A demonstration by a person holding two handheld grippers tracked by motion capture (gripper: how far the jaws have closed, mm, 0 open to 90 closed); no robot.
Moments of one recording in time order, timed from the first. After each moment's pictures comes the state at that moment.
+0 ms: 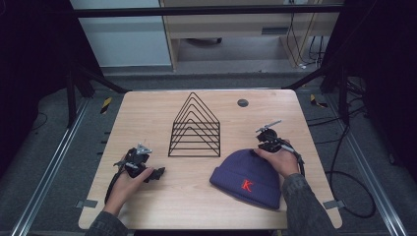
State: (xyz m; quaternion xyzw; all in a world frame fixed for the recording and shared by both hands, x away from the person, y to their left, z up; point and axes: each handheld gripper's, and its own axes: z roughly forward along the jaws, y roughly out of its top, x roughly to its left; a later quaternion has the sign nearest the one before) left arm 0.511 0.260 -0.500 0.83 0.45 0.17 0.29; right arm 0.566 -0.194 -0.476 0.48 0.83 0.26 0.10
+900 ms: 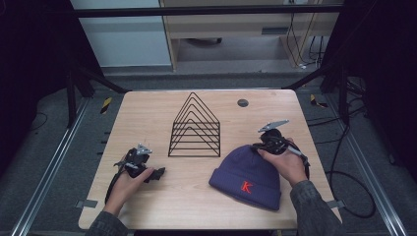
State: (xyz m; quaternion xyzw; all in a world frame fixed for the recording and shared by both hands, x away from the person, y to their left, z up) left arm 0.511 0.259 -0.501 0.83 0.45 0.17 0.29; right arm 0.535 -0.194 -0.433 0.42 0.84 0.33 0.12
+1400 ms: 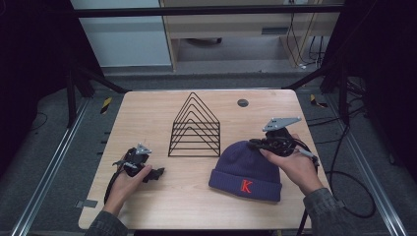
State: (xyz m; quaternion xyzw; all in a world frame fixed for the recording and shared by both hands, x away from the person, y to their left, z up) left arm 0.511 0.263 -0.497 0.83 0.44 0.16 0.29; right arm 0.492 -0.188 -0.367 0.33 0.84 0.41 0.13
